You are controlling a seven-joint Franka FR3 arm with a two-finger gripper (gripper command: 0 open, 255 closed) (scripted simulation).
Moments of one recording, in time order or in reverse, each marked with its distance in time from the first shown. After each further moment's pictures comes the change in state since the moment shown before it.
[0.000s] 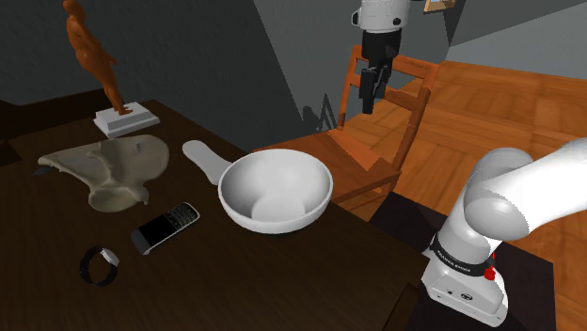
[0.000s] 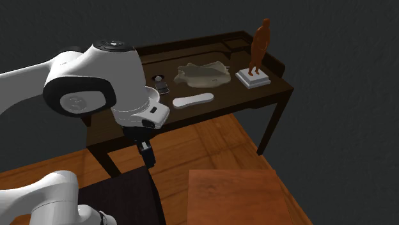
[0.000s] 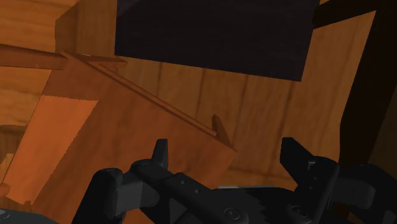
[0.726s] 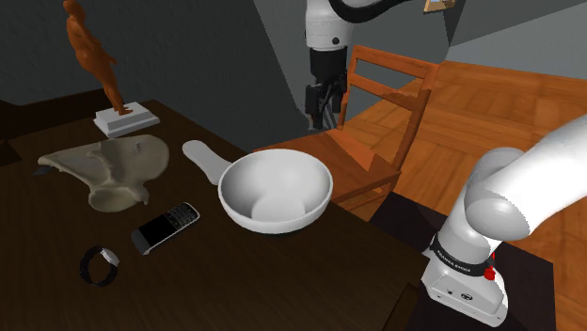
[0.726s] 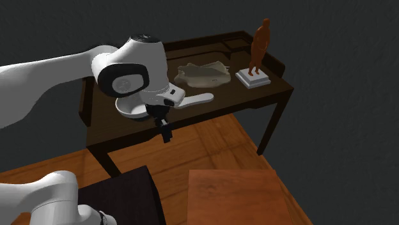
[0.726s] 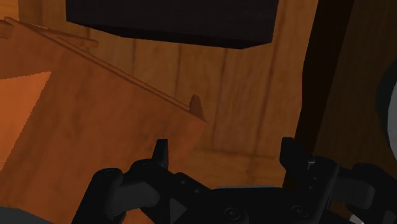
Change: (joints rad) arm 0.024 0.238 0.139 0.102 0.089 0.150 0.191
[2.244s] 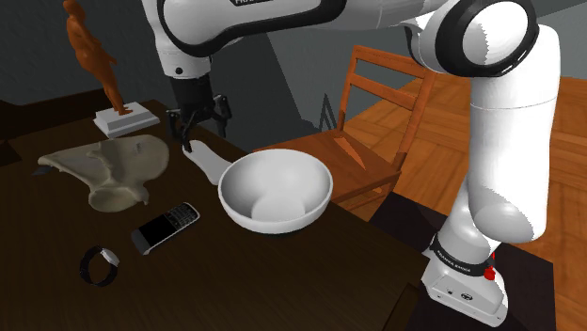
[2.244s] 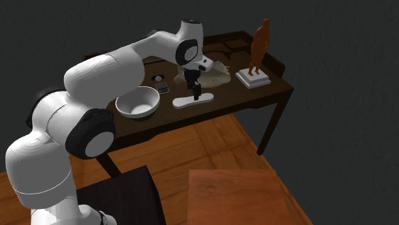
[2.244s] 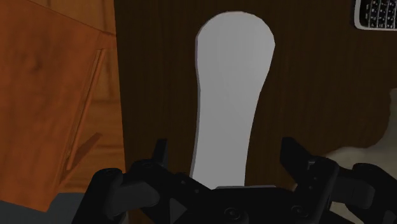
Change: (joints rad) arm 0.141 0.857 0.208 0.808 -0.178 0.068 0.481
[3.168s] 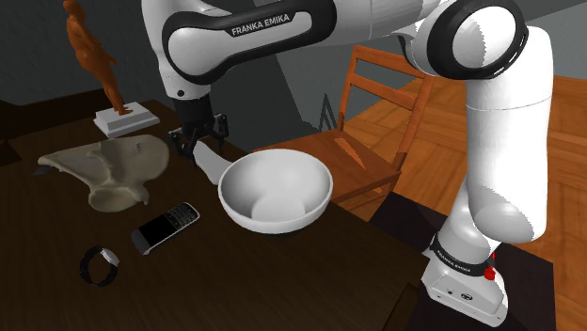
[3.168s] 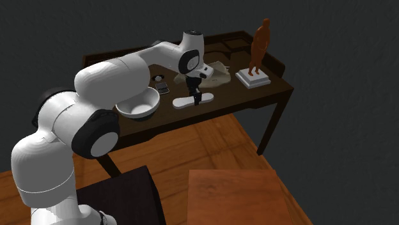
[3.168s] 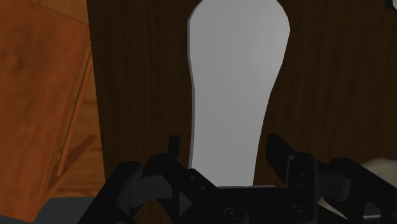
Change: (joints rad) arm 0.002 0.031 -0.005 -0.064 -0.011 0.095 0.013
